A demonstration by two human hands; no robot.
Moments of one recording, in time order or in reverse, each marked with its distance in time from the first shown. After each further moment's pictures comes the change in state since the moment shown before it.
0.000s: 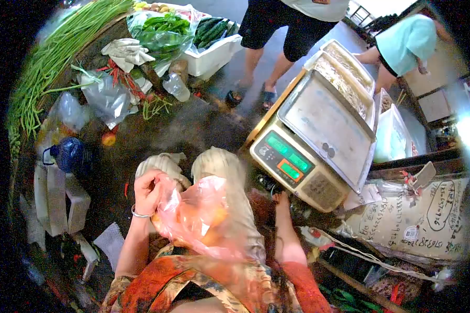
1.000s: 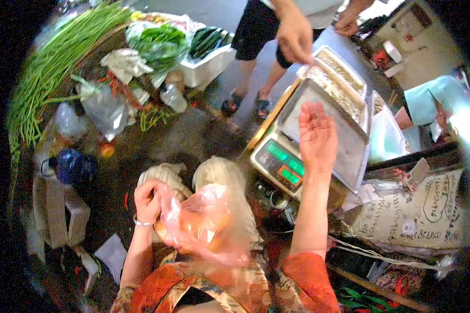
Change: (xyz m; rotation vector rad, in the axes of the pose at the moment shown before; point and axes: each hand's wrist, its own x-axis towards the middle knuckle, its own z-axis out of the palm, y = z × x) left_hand 0.001 -0.004 -0.005 0.004 0.074 0.085; right_hand -0.250 -0.249 0.306 0.332 -0.801 -0.417
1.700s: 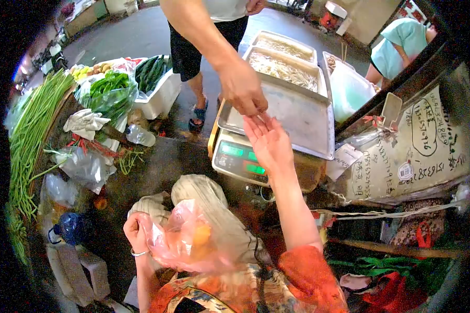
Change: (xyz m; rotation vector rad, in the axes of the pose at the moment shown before) left_hand 0.000 -0.001 0.001 -0.034 -0.071 -0.073; right_hand -0.042 -0.004 -0.020 0.174 0.122 0.056
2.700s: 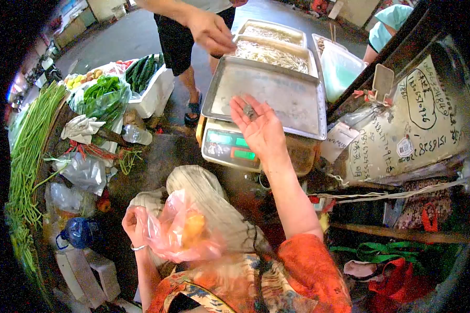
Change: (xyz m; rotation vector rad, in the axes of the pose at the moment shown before) left_hand -0.002 -0.005 0.002 -0.037 0.027 -0.061; right_hand -0.005 -0.014 -0.009 0.159 -0.058 0.076
